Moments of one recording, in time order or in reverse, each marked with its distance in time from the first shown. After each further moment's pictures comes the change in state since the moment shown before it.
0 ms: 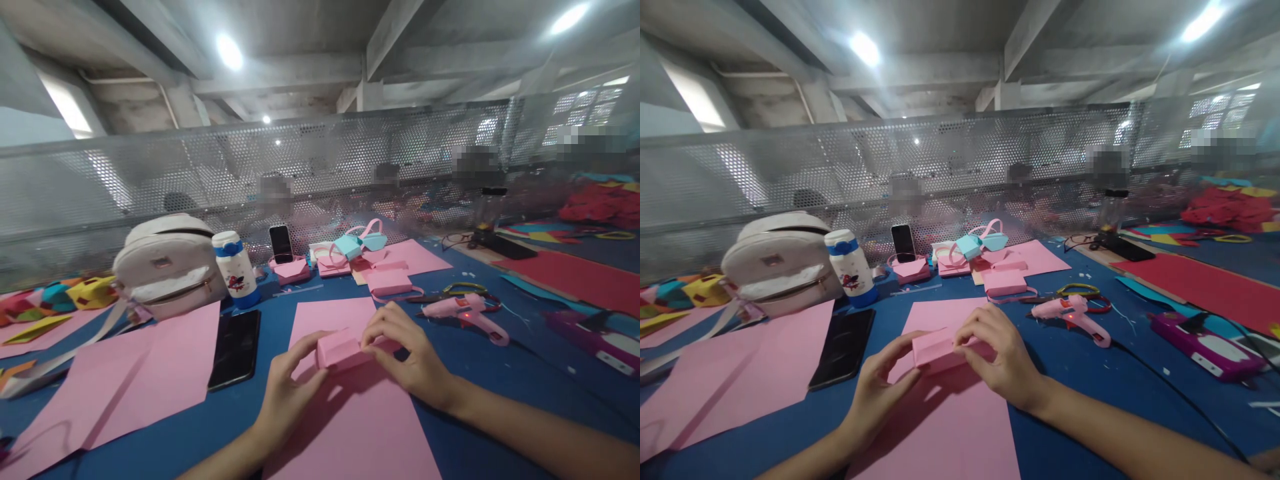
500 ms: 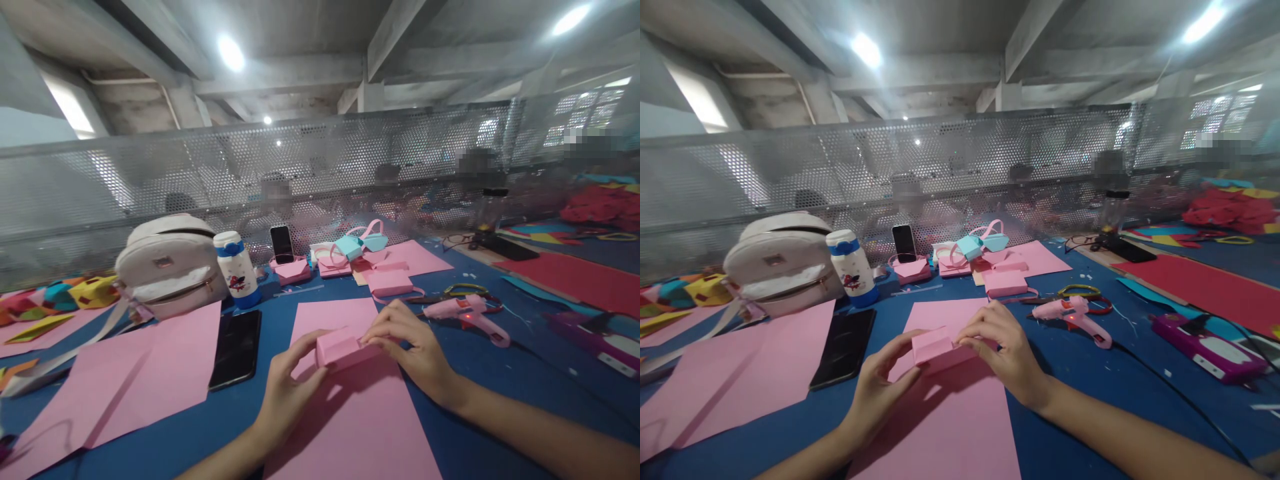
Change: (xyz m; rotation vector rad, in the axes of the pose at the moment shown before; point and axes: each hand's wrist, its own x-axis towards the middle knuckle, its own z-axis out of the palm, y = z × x) left_hand 0.000 -0.004 -0.001 -0.020 -0.004 0.006; right_hand -0.001 0.008 -0.003 0.022 0.039 -0.002
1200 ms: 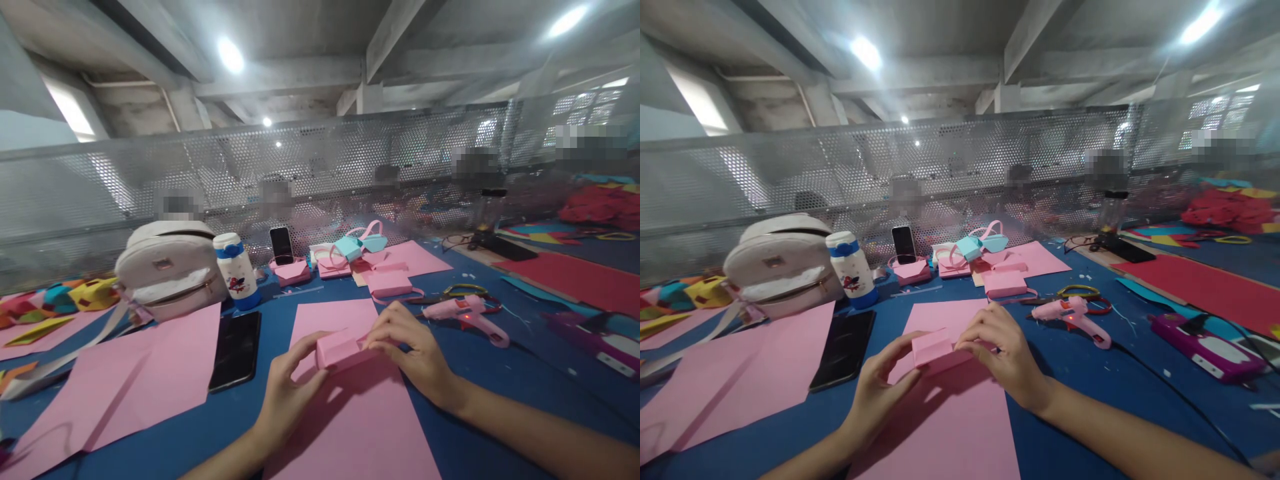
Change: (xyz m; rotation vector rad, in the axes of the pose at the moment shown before) left_hand -0.002 -0.001 0.000 0.021 0.005 0.011; right_hand 0.000 -0.002 0.000 0.026 0.006 -0.023
